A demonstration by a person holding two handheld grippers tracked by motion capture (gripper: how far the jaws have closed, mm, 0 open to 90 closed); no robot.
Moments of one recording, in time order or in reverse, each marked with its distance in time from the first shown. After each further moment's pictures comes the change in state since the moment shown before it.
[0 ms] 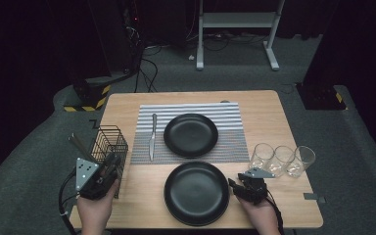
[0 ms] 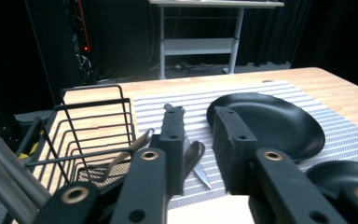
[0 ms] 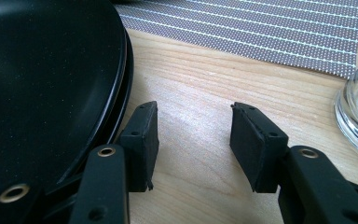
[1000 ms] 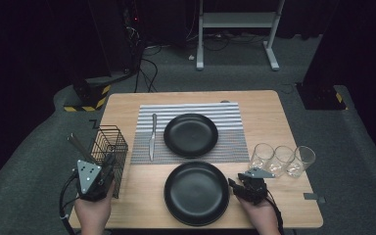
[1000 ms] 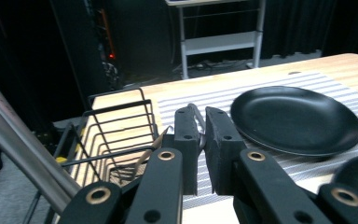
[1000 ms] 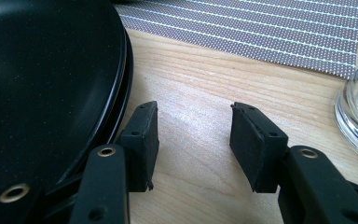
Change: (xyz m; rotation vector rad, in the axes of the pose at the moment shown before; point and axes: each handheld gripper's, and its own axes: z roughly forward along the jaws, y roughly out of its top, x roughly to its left) left arm -0.005 0.000 -0.004 0.003 0.097 0.092; right arm 0.000 0.000 0.000 -0.001 -0.001 -0.003
